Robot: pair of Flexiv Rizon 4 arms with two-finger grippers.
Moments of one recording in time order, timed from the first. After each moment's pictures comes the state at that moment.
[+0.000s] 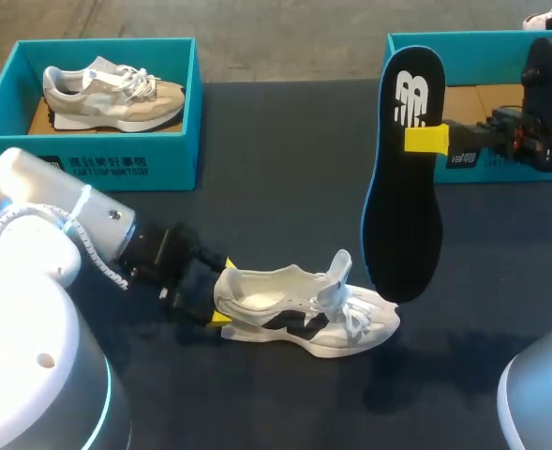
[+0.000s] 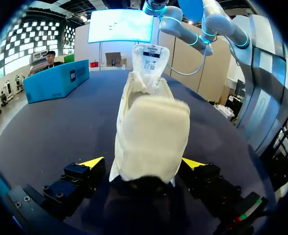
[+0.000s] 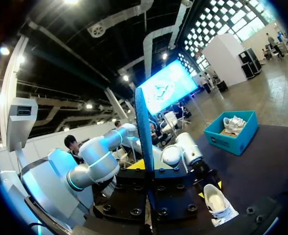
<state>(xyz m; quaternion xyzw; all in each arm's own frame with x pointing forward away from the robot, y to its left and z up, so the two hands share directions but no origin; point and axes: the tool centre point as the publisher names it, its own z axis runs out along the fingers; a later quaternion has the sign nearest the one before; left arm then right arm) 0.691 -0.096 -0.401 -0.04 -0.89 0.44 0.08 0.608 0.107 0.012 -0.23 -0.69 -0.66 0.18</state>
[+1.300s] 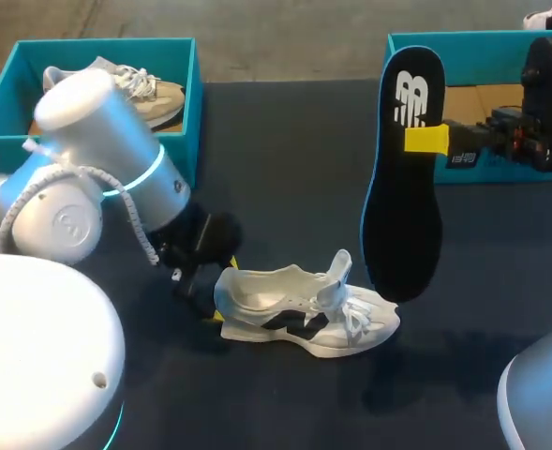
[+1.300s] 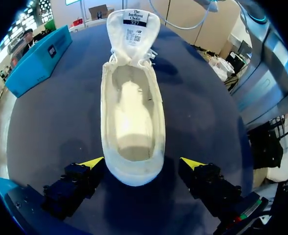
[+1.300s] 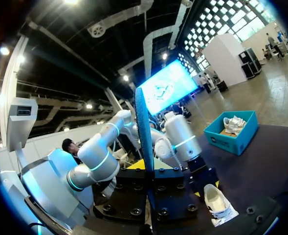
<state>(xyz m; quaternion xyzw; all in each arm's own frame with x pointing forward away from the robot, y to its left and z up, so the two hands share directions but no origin) 0.686 -0.083 -0.372 -0.09 -0.98 0.19 0.05 0.608 0.108 0.012 -0.23 -0.69 -0.66 0.18</state>
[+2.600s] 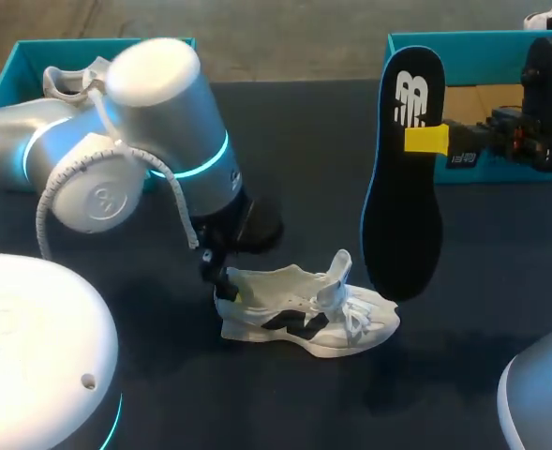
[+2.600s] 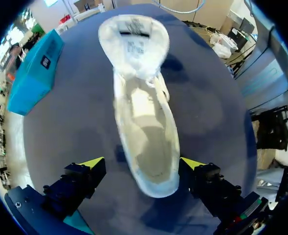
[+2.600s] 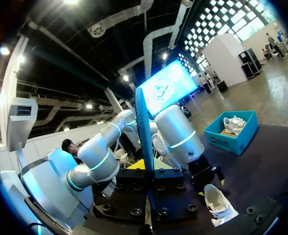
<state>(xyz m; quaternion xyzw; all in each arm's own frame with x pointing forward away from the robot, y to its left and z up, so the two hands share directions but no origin) 0.708 -0.120 -0.330 -0.15 -0.98 0.11 -0.02 0.608 0.108 0.012 -0.23 -0.69 -0.66 0.18</state>
